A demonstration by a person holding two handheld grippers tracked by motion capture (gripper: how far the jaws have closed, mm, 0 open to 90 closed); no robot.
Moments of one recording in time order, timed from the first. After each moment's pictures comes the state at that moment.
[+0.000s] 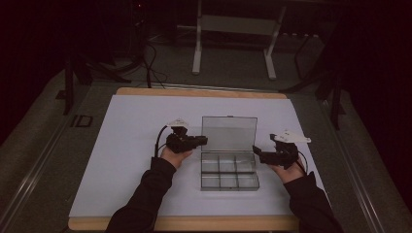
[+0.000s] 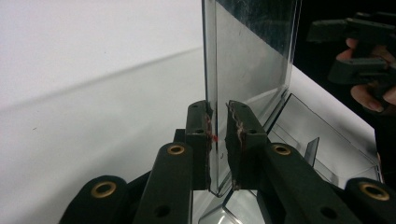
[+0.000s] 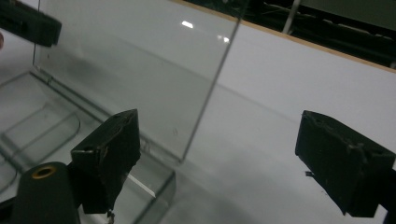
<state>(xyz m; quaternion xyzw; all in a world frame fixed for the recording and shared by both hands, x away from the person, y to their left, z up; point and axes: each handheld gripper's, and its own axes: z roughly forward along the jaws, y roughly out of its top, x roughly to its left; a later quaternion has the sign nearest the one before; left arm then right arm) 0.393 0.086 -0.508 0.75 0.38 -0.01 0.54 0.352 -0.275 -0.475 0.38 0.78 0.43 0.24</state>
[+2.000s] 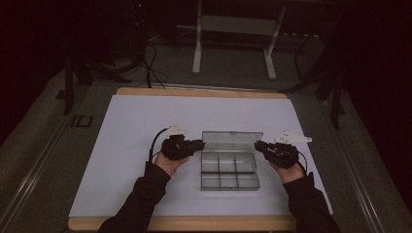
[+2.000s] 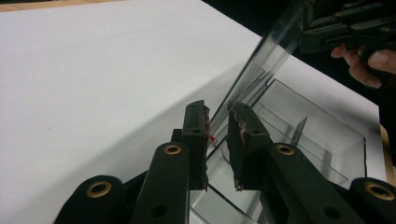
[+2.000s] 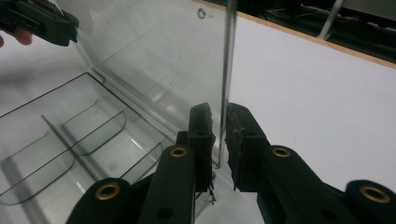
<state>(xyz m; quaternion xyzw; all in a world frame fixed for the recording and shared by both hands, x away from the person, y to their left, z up) 0.356 0.092 -0.490 0.78 0.34 0.05 0.53 0.343 -0.273 -0.466 0.34 0.80 0.45 0.19</state>
